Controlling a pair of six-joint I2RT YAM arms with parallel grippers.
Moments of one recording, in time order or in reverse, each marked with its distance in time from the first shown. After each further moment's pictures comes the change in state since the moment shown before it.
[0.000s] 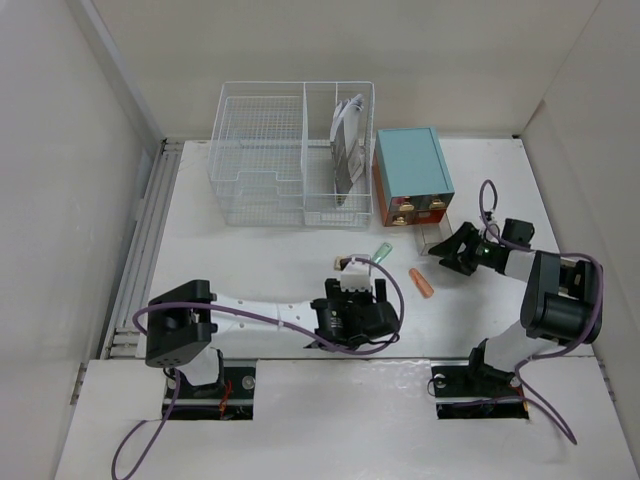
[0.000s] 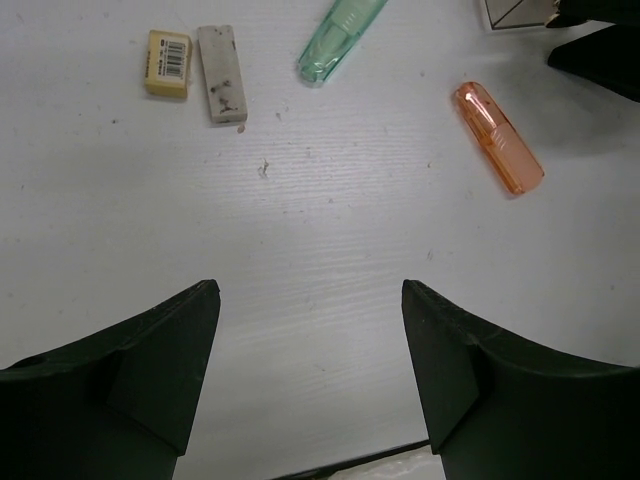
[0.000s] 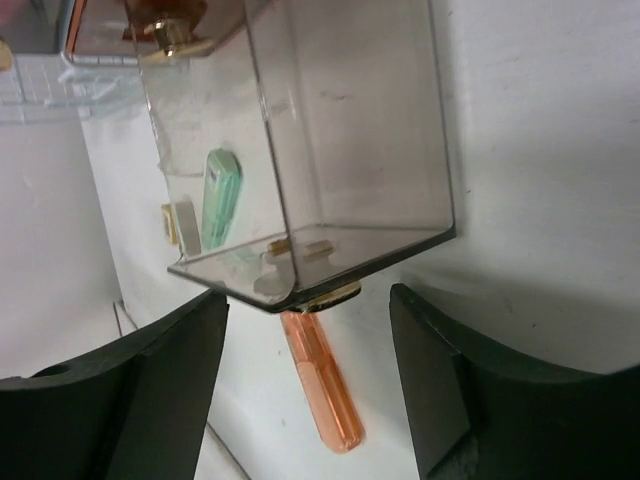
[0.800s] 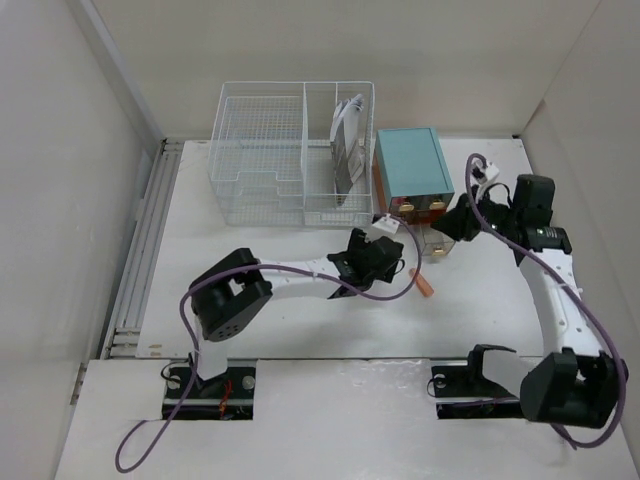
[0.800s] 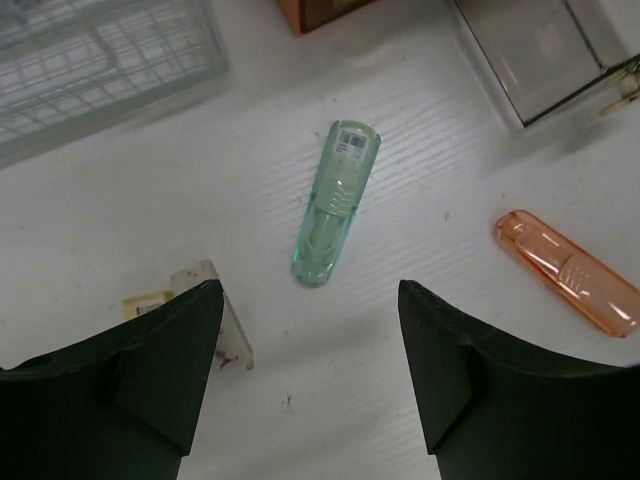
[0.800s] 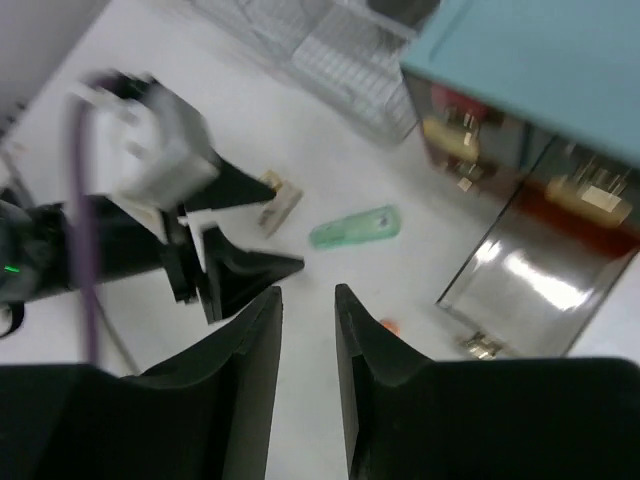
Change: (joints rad) left arm 0.322 0.255 0.159 0.360 0.286 0.656; right arm 0.143 -0.432 0.325 -0.554 -0.120 -0.559
